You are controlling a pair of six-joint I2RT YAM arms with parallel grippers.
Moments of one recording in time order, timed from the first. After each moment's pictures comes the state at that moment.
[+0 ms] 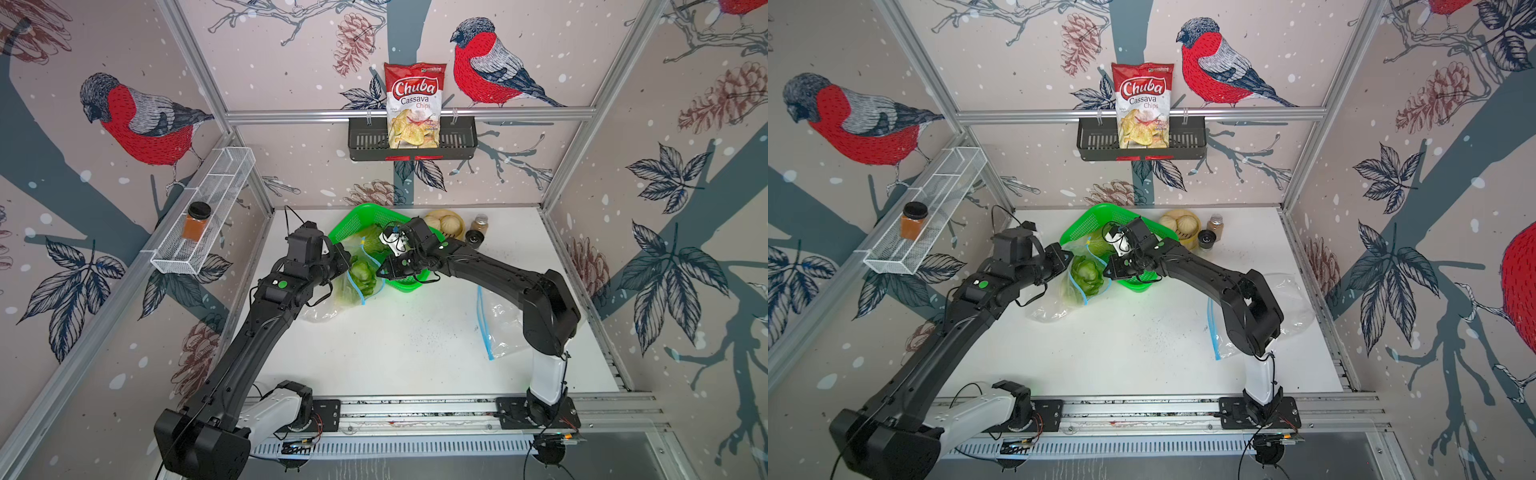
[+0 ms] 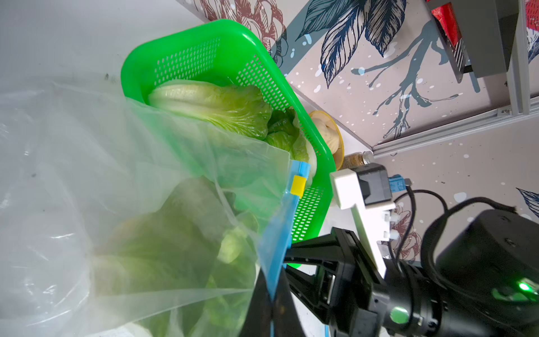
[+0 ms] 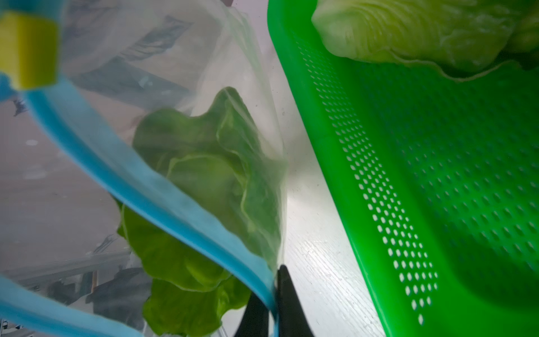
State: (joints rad) left arm -0.29 1.09 1.08 -0.59 0.15 -0.76; right arm 0.82 1.92 1.59 -0.46 -0.51 0.44
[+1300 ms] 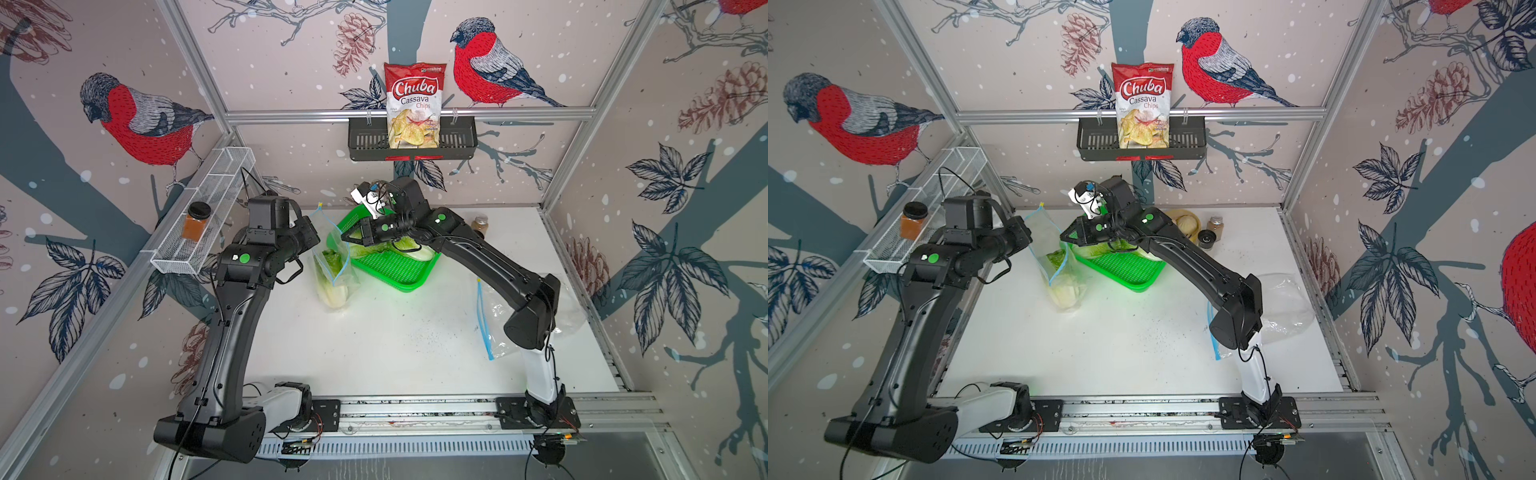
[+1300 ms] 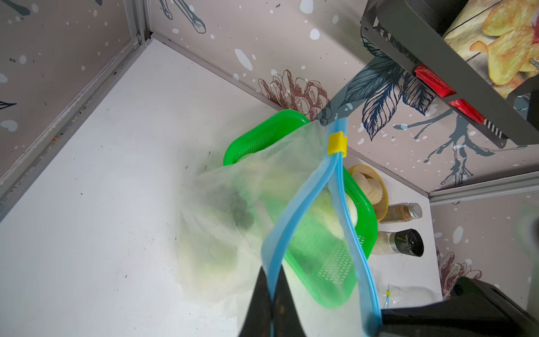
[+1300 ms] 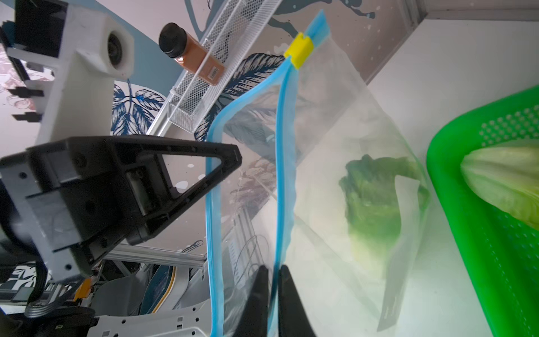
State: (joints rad) left arm -0.11 1.21 1.57 -1.00 0.01 -0.56; right arm 0.88 2.07 2.21 -0.58 -0.65 0.51
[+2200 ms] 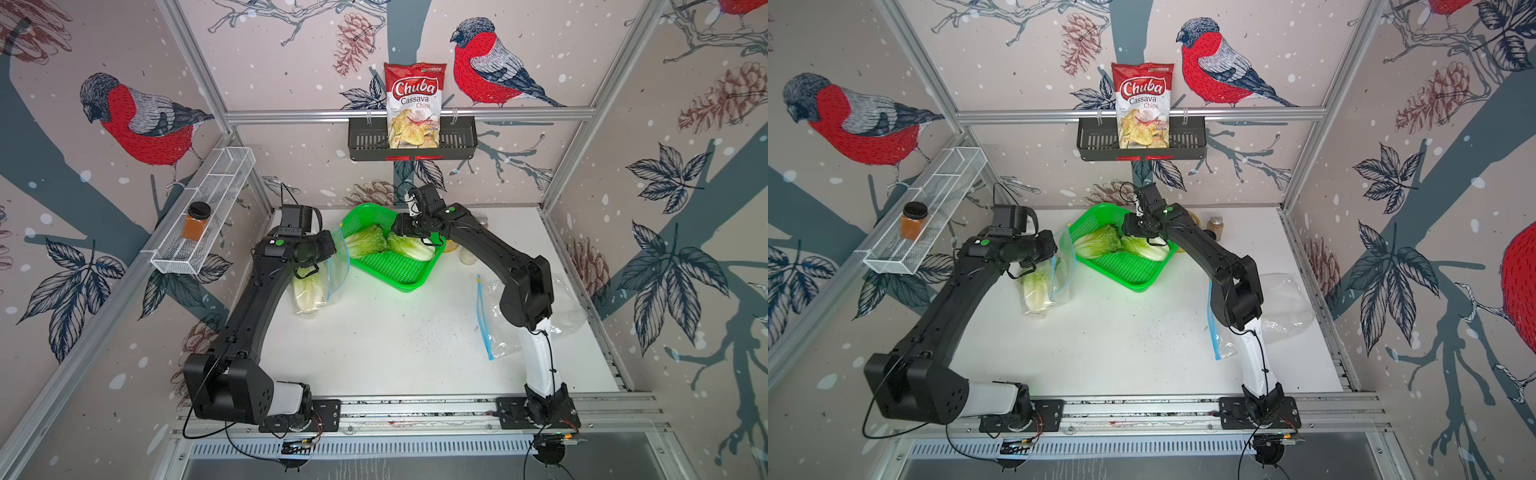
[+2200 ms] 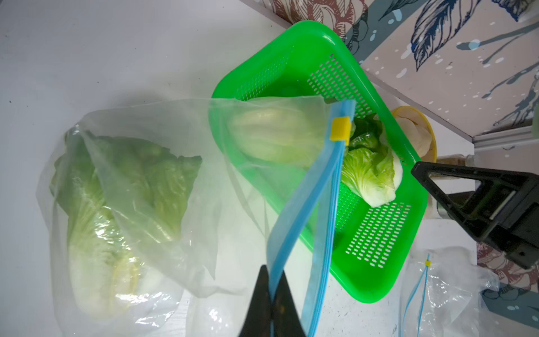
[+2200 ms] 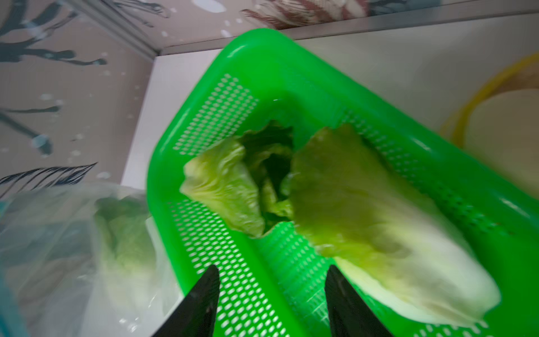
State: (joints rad) left arm -0.11 1.38 1.32 -0.80 0.16 -0.50; right arm 0.63 2.21 2.11 -0.71 -0.14 0.47
